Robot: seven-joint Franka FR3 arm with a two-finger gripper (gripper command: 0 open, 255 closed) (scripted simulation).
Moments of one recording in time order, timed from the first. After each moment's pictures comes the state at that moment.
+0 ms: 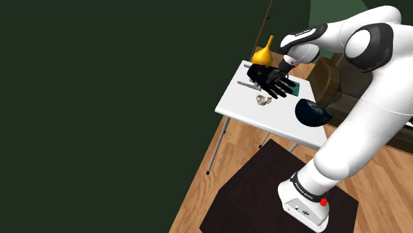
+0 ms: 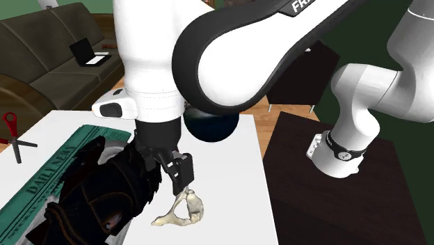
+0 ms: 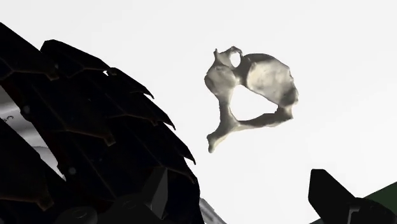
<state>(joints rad) -0.26 0.15 -0.55 -2.02 0.33 2.28 -0.78</state>
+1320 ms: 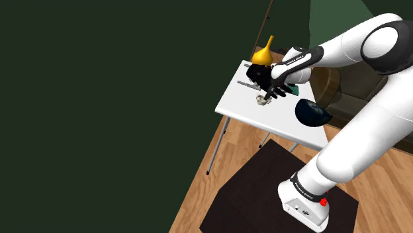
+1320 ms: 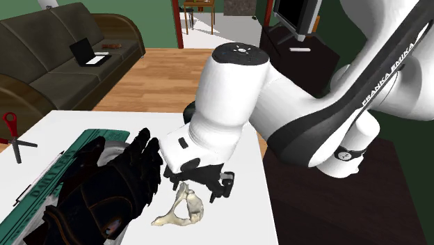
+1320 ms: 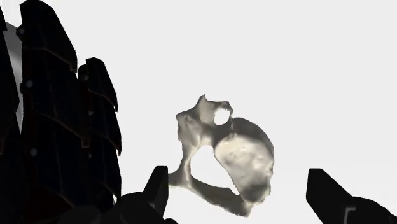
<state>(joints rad) -0.15 0.03 -0.55 -2.39 -0.07 2.68 -0.91</state>
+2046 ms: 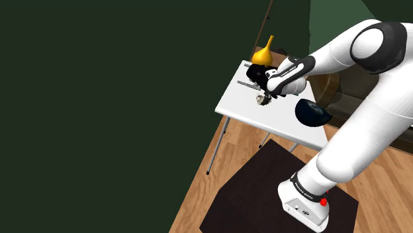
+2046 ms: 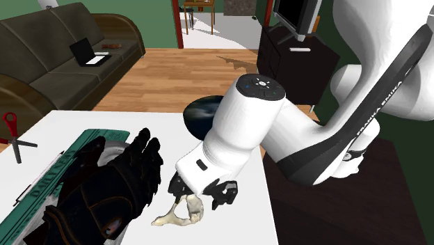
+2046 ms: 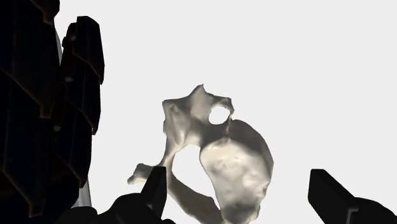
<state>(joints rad) -0.16 0.09 -0.52 -2.48 -0.11 2.91 -1.02</state>
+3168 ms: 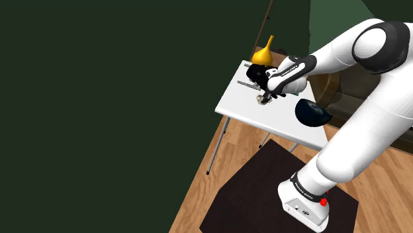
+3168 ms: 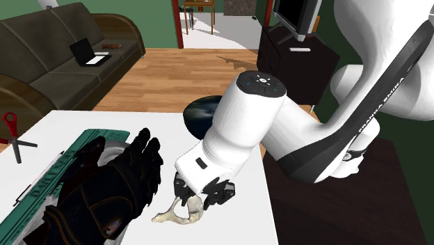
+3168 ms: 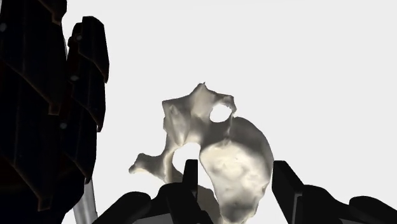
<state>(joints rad) -0.15 0.08 -0.53 -2.47 -0.12 2.89 -1.01</state>
